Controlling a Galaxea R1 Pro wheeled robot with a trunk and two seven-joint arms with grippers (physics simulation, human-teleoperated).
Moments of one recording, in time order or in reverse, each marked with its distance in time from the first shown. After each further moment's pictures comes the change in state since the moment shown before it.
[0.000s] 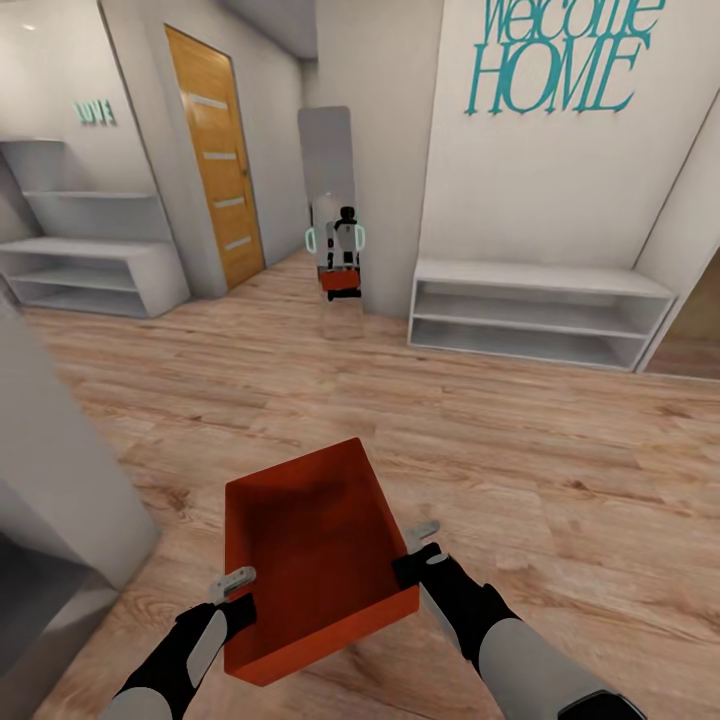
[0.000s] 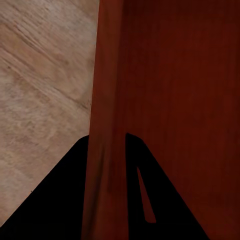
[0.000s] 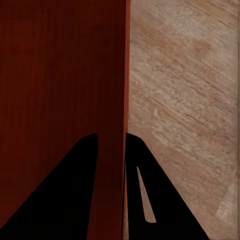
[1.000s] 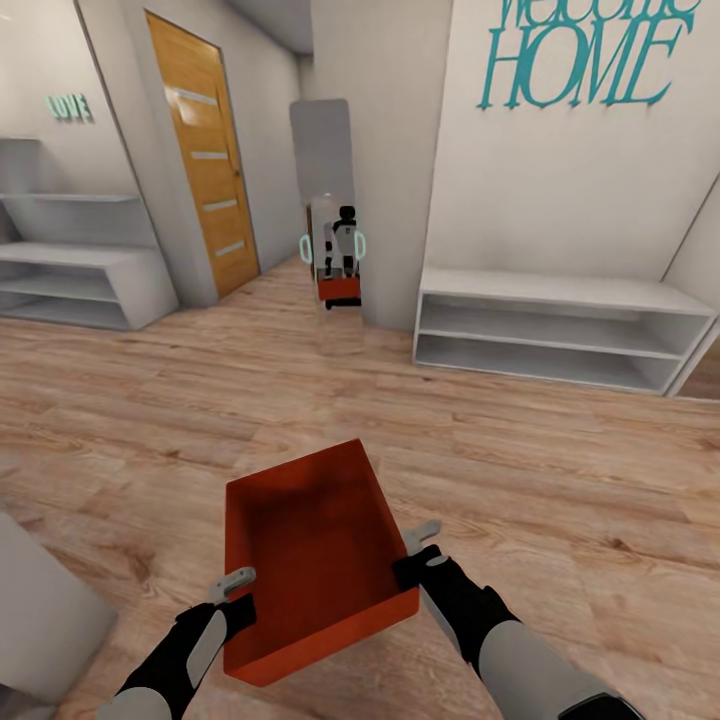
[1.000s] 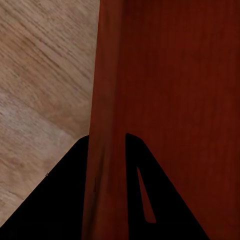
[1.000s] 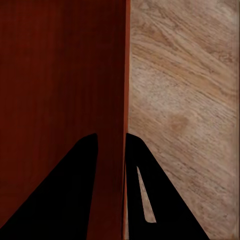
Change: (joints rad) left arm 0.000 0.002 -0.006 -0.001 0.000 0.005 0.003; right arm 0.006 0.001 -0.007 -0.001 -0.001 -0.001 -0.002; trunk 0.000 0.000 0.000
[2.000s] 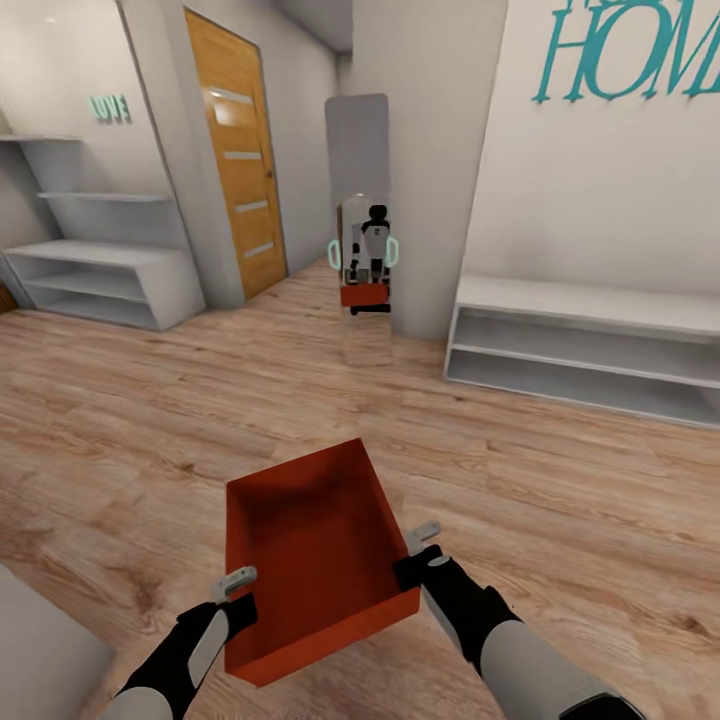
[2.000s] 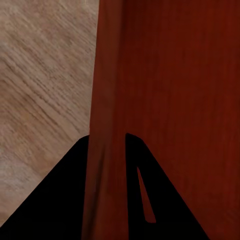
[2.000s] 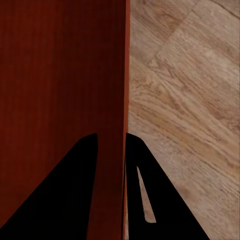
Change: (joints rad) left arm 0.000 -0.003 -0.003 -0.002 -0.001 -0.005 0.003; right arm 0.000 -0.004 -0.002 0.002 0.000 -0.008 0.004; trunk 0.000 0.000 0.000
